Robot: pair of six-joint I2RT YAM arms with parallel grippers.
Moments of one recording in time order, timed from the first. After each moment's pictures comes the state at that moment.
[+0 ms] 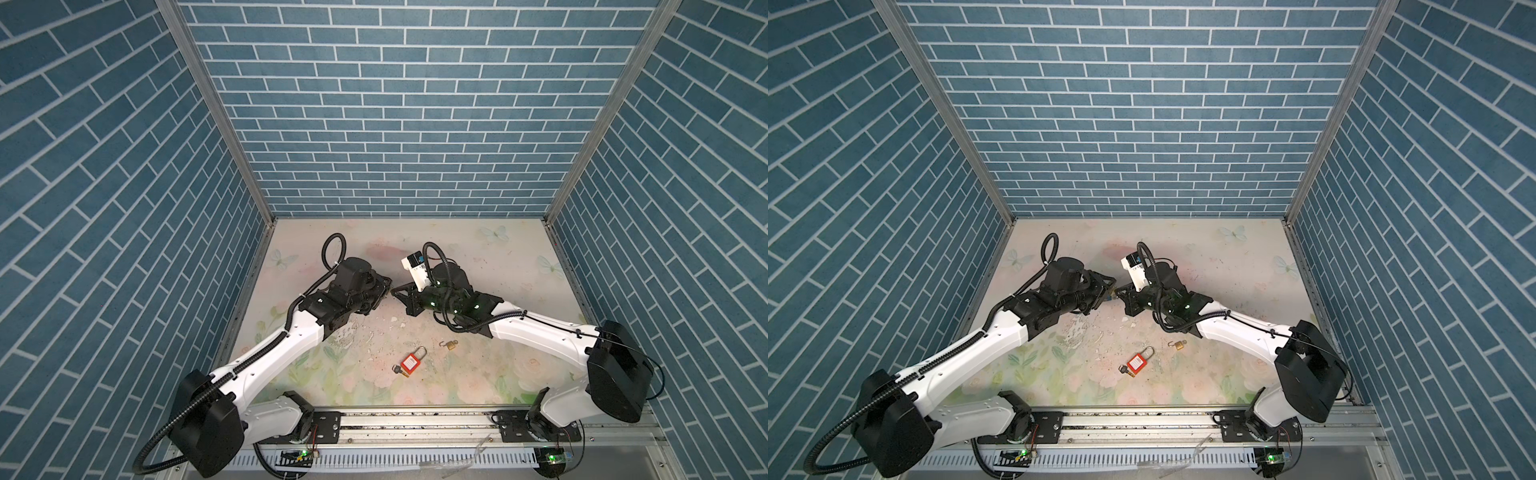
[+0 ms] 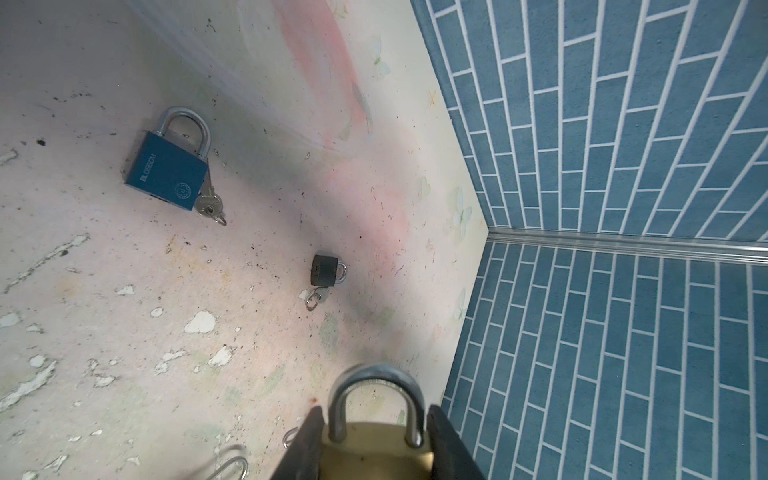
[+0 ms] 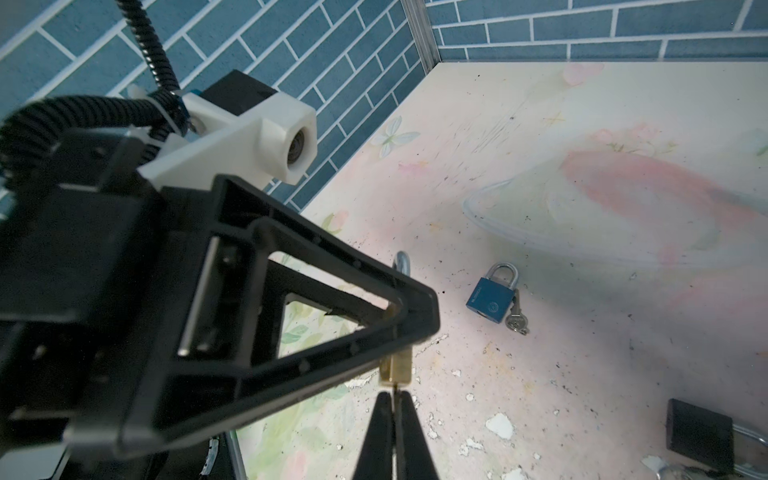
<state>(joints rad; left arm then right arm) -0.60 1.22 0.92 -0.33 0.07 -1.37 0.92 1.49 0.99 0.08 -0.24 0.39</state>
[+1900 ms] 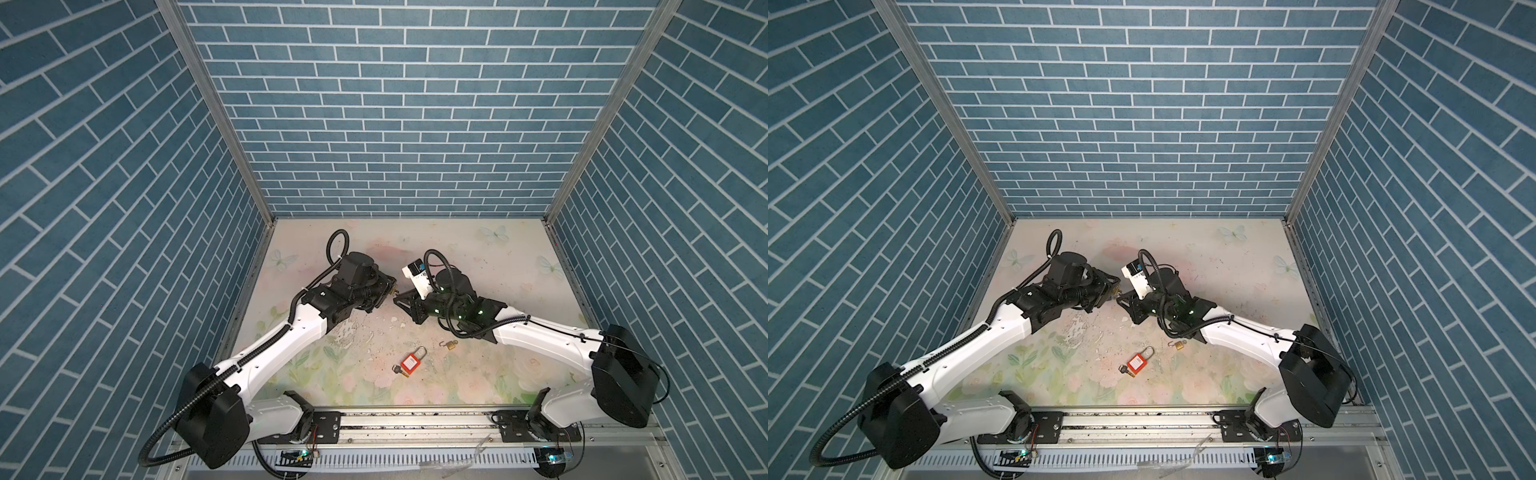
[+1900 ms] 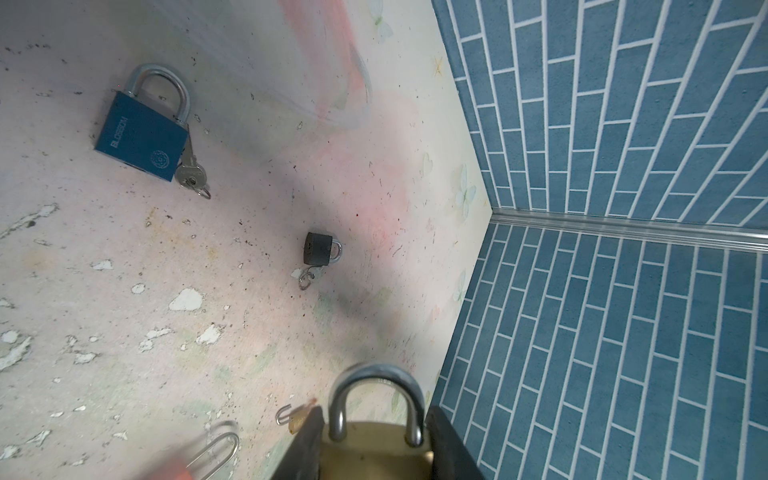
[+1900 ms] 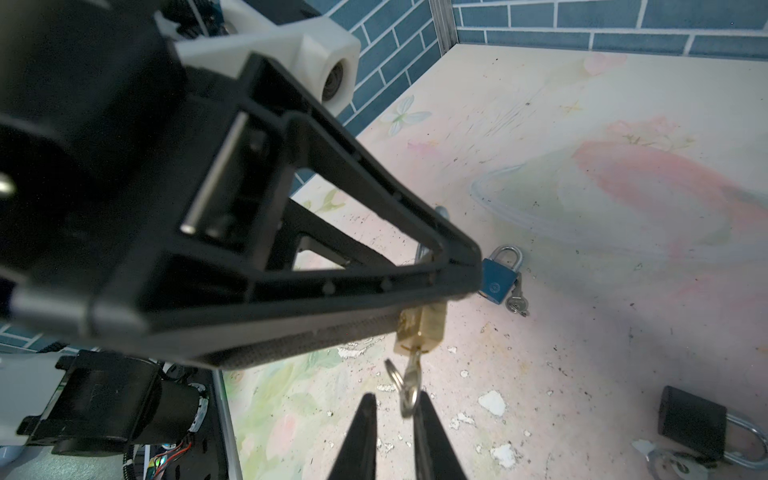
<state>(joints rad) -0.59 1.25 0.97 -0.36 0.14 -1.39 0.92 1.45 0.92 0.09 -0.27 0.31</state>
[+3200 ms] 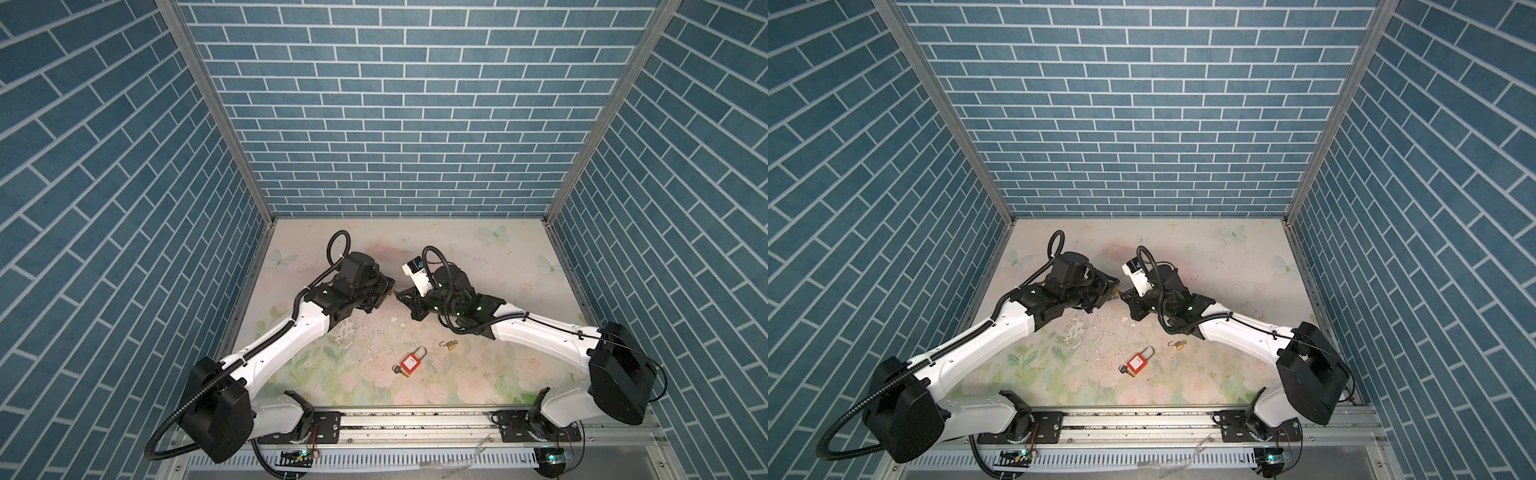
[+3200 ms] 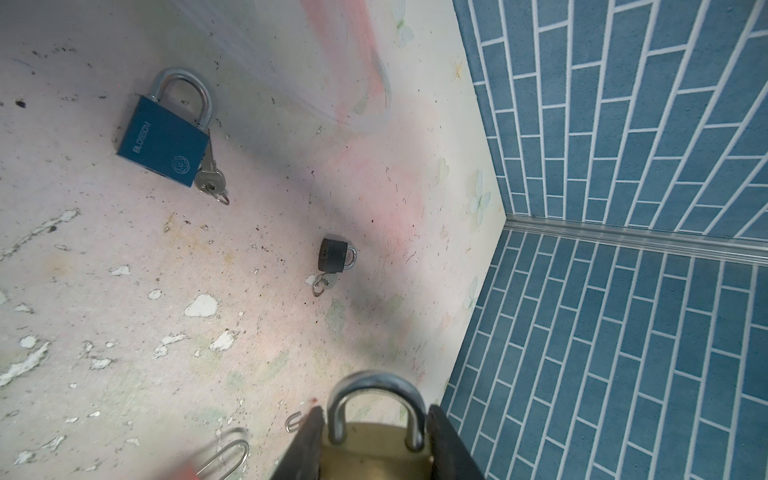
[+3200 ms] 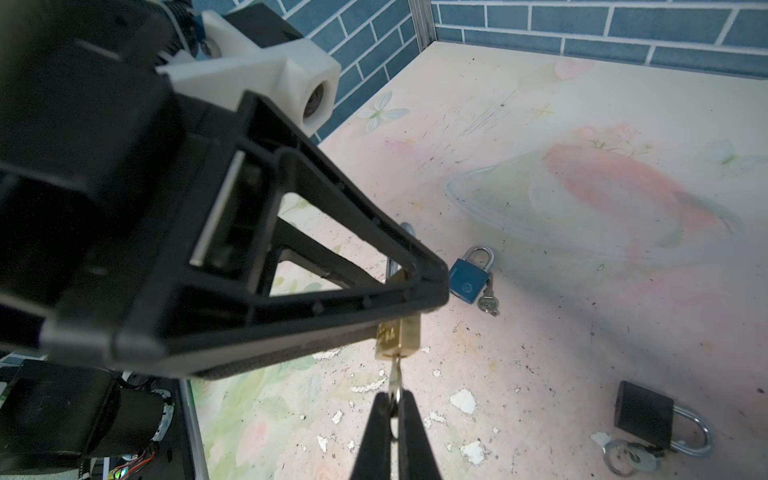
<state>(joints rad) -0.58 1.29 0.96 -0.36 0.15 -1.39 0.91 1.47 0.95 0.04 -0.23 0.26</state>
